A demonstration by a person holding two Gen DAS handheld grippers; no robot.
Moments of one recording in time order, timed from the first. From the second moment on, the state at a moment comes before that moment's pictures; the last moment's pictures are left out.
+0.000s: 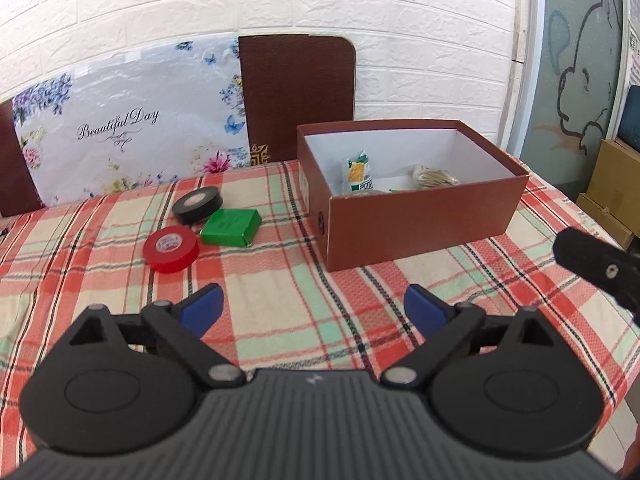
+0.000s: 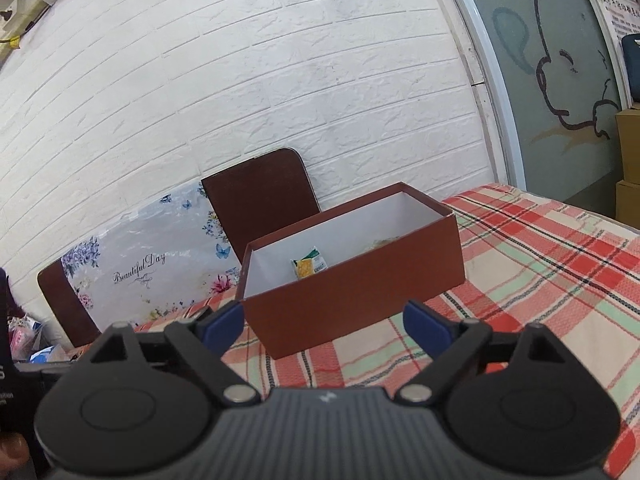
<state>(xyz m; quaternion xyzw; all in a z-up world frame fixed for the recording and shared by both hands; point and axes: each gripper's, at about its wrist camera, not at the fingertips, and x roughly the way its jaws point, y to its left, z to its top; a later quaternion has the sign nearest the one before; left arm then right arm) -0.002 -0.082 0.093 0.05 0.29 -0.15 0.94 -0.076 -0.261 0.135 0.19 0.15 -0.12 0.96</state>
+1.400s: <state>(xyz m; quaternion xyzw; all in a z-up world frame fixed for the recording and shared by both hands) -0.034 -0.065 0.109 0.05 0.22 -0.09 0.97 -0.109 -0.223 0.141 0.12 0.14 -0.13 0.97</state>
